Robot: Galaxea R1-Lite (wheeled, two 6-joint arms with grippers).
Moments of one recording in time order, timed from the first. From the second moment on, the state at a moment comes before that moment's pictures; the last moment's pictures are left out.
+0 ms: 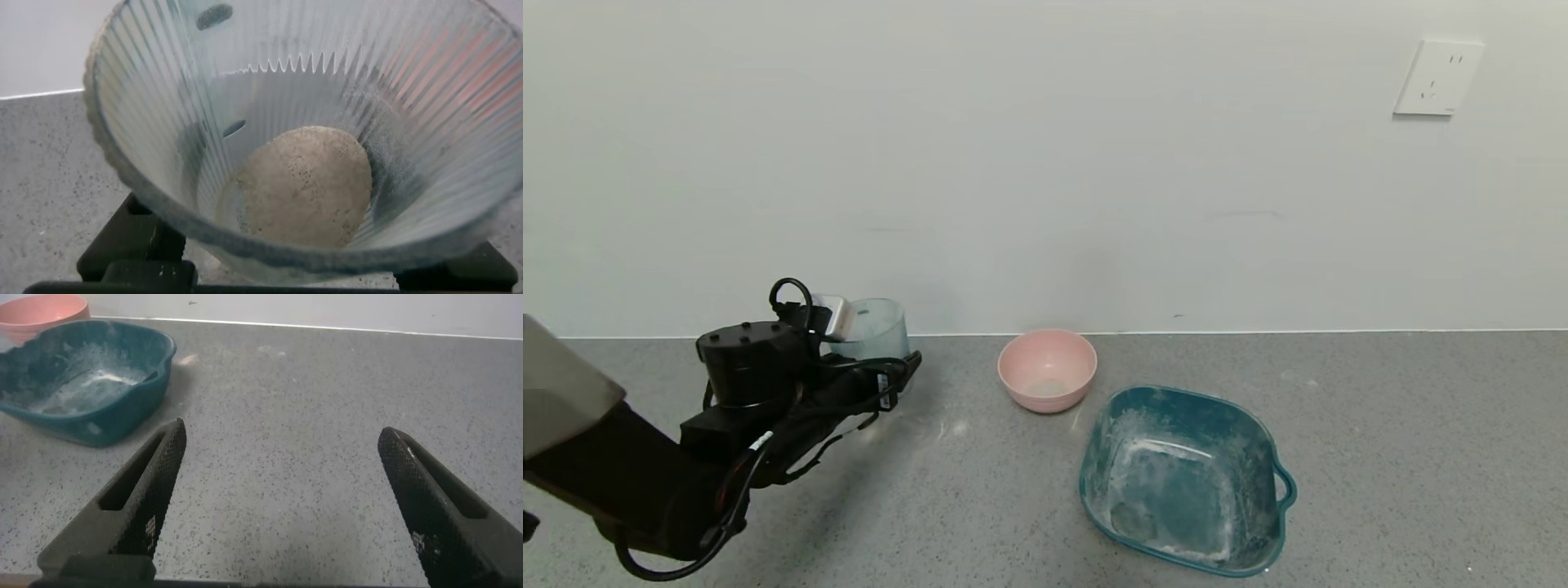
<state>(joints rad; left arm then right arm) -0.14 1.96 -0.59 -1.15 0.04 0.04 0.00 0.00 0.00 0.00 0.00 -0.01</state>
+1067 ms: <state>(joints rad) -0.14 2.24 -0.61 -1.37 0.04 -0.06 0.00 0.00 0.00 0.00 0.00 -0.01</state>
